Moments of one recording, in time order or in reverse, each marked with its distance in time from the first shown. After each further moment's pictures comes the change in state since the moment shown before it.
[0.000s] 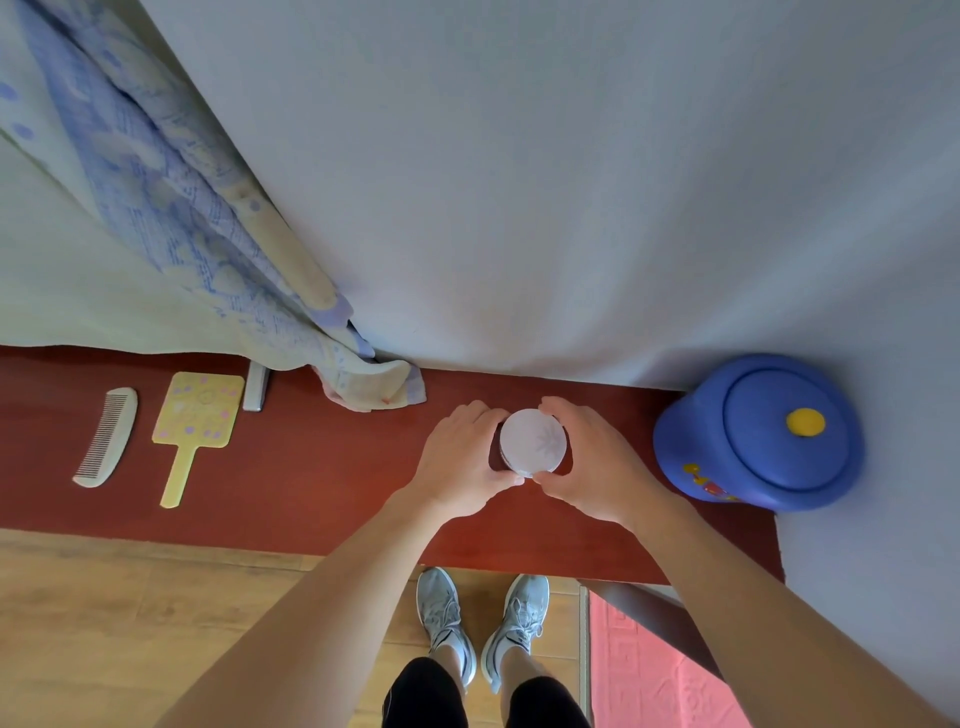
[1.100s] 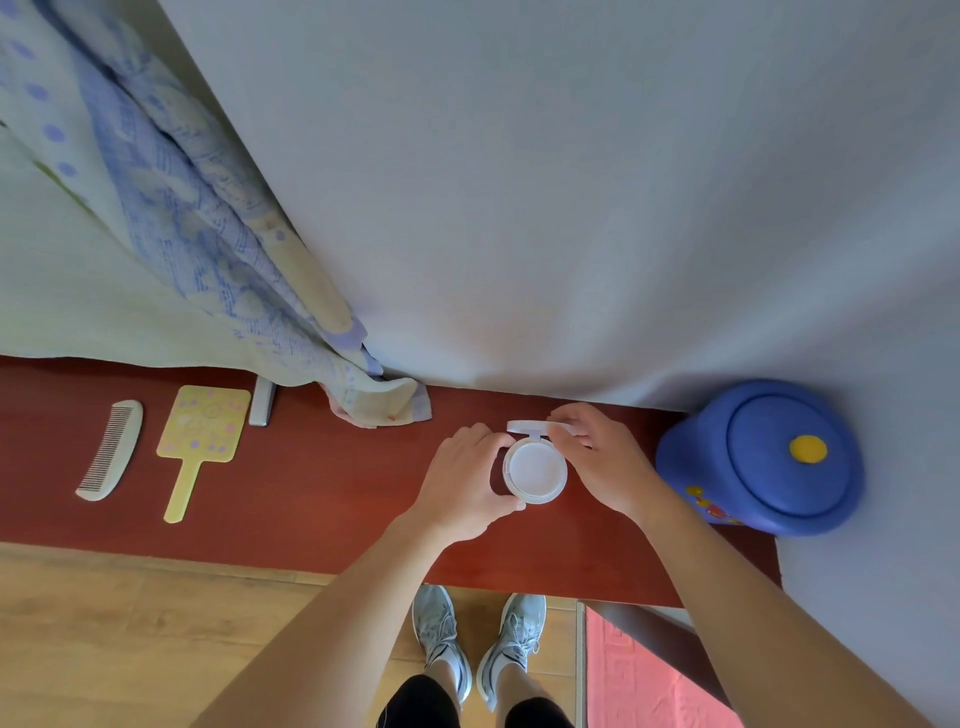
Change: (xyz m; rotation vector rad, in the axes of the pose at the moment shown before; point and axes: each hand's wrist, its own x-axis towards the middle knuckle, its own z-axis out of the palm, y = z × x) left_hand -0.005 -0.003 -0.001 -0.040 -0.048 -0.004; right_hand 0.019 -0.003 -0.014 0.398 0.014 0.213
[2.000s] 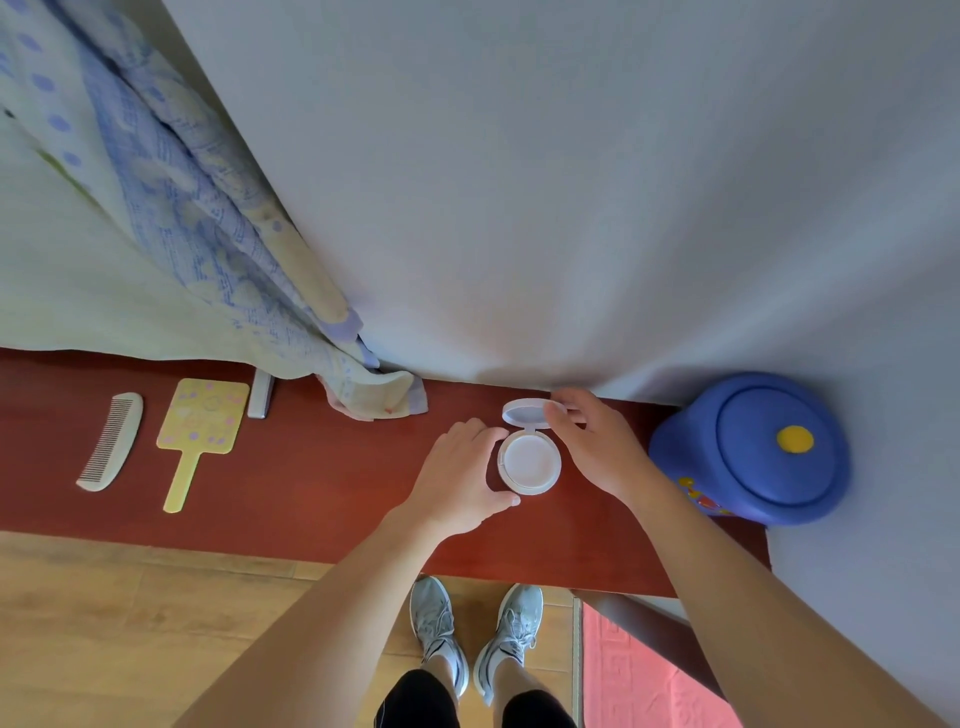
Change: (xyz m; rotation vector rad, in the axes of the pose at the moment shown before) left_hand -0.005 0.006 -0.005 0.010 -0.033 -0.023; right_hand 0.002 -0.011 -0.003 -0.011 0.055 0.020
